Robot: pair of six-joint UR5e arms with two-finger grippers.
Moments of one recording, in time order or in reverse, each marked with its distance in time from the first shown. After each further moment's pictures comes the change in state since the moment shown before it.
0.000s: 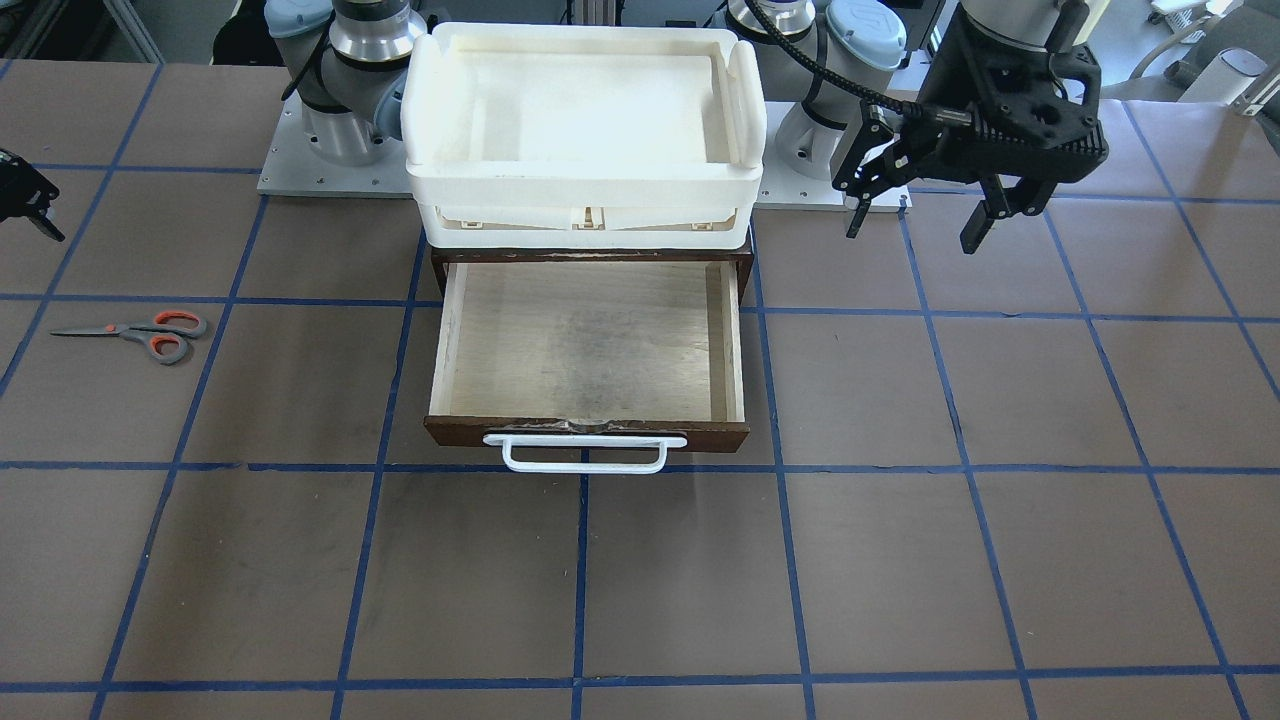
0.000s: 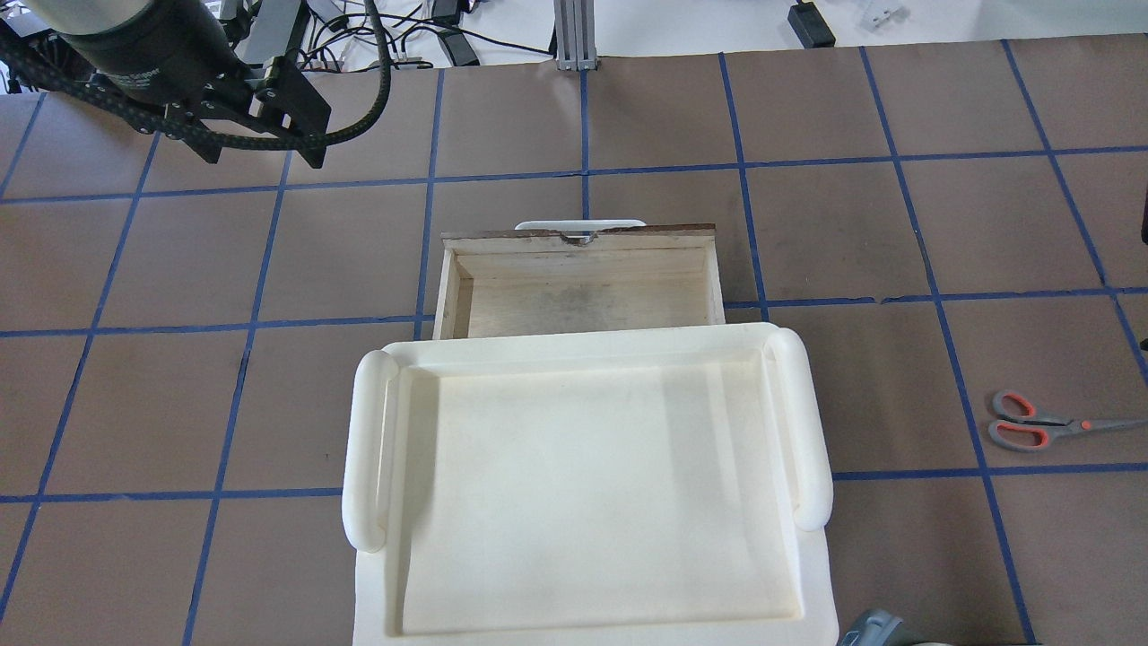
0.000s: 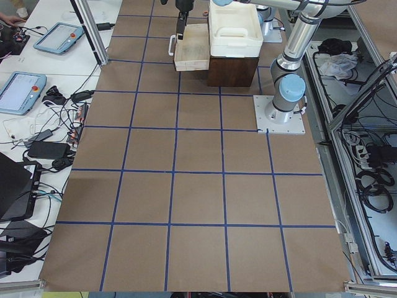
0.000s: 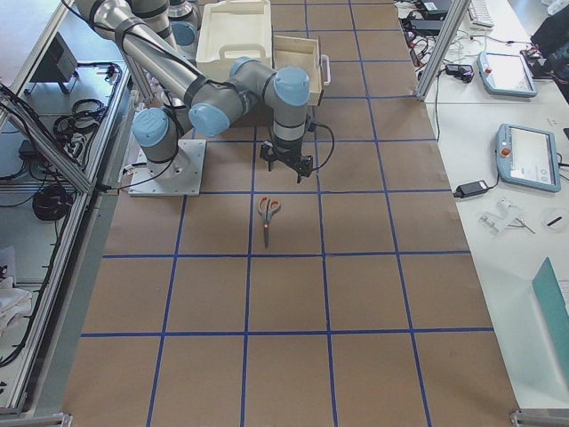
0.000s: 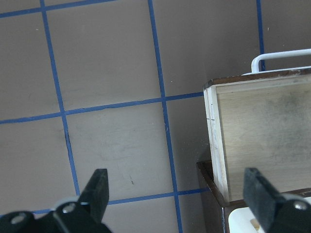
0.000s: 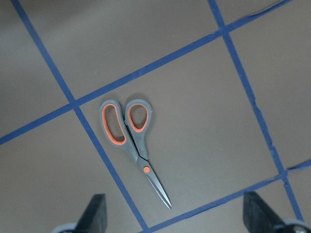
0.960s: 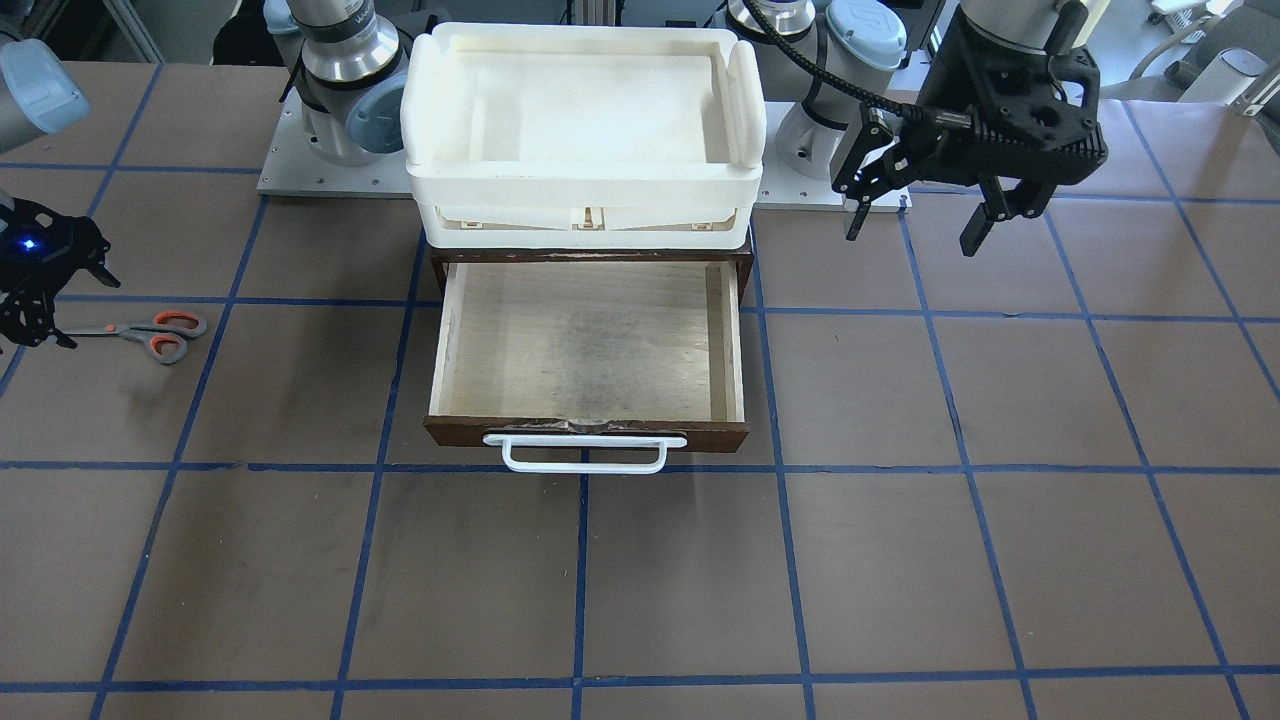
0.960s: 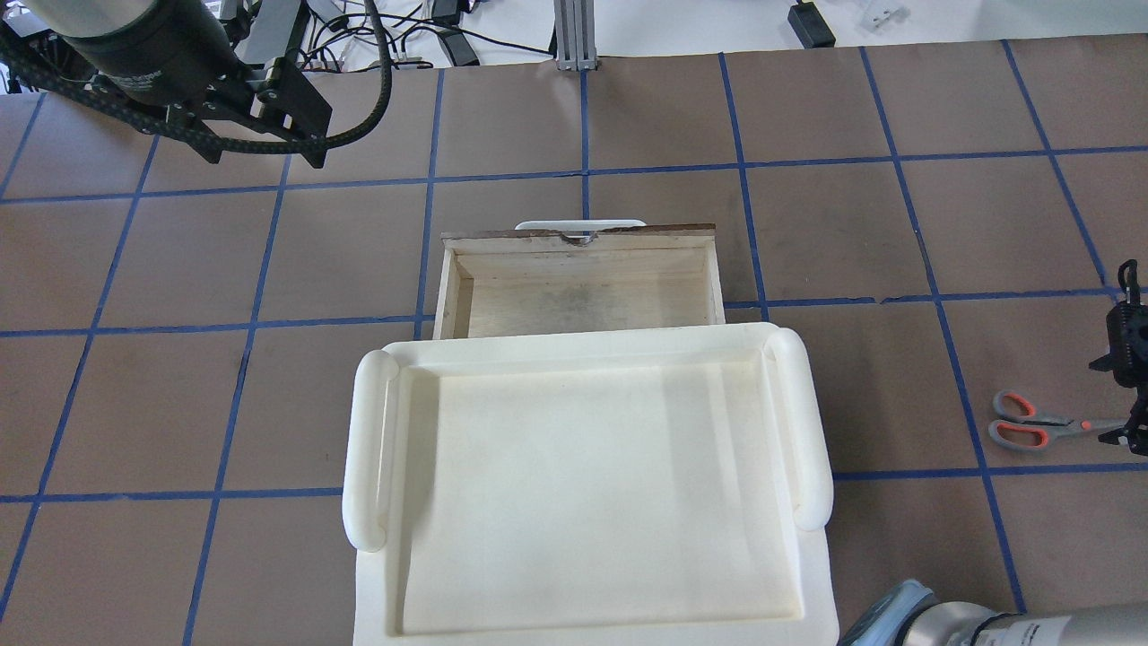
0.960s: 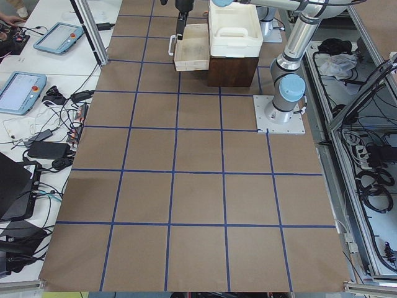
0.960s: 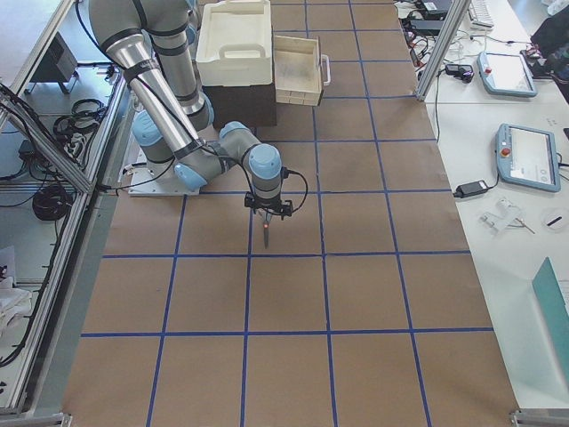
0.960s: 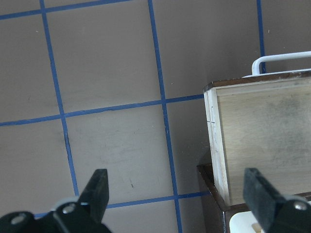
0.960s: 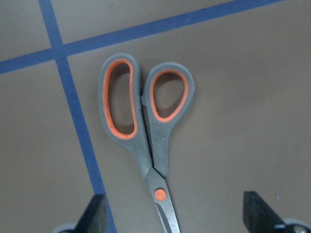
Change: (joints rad) left arm 0.001 0.002 -0.004 0.007 -0.001 0.000; right arm -0.200 0.178 0.243 -0.372 0.114 -0.393
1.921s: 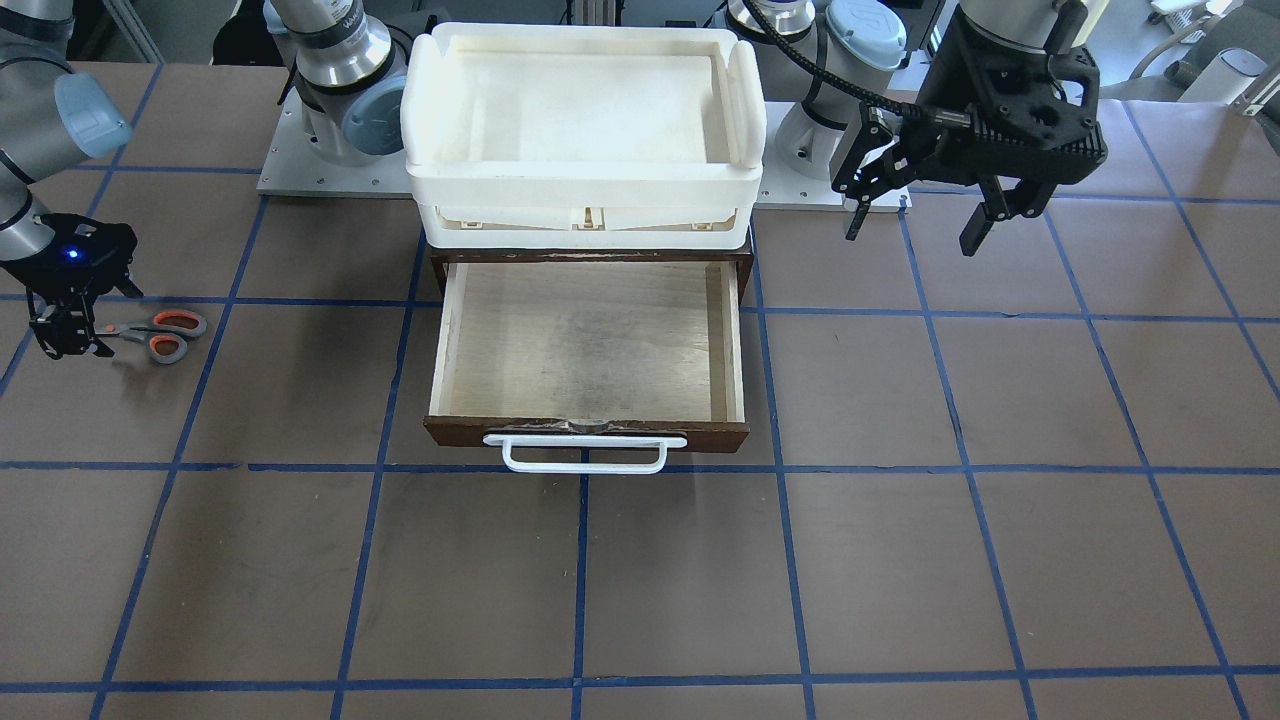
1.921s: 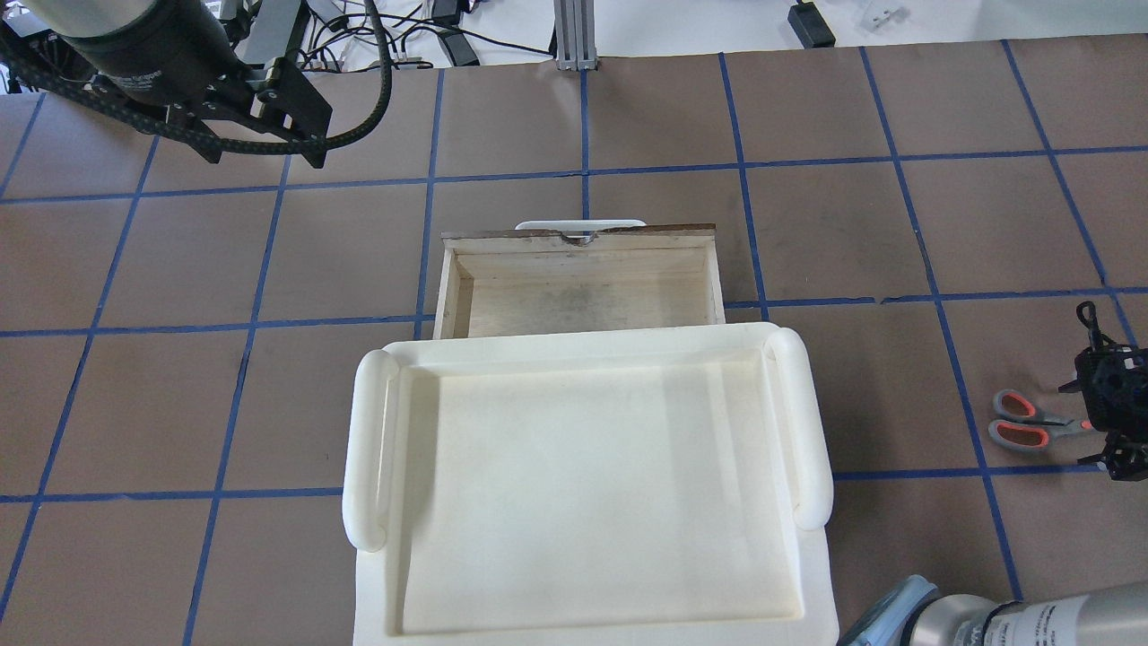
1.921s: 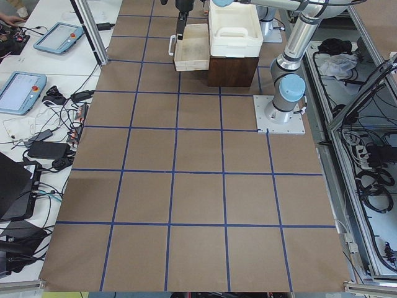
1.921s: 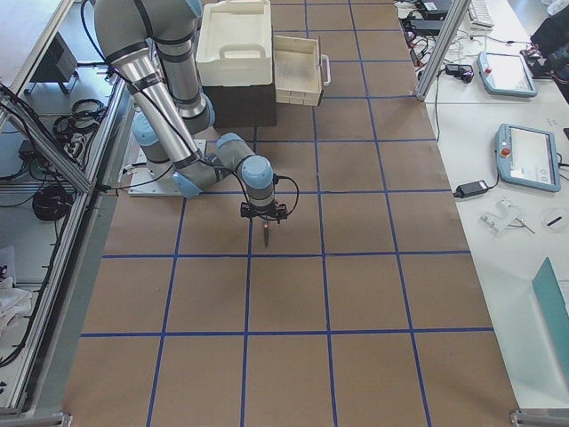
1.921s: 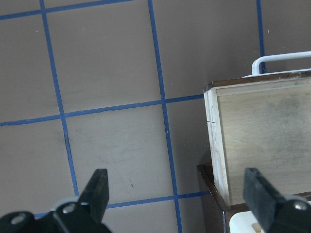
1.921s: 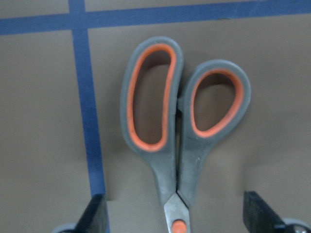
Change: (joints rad) left arm -0.001 0.001 0.000 0.000 0.000 0.000; right arm -0.016 0.042 0.097 -0.161 0.005 -0.183
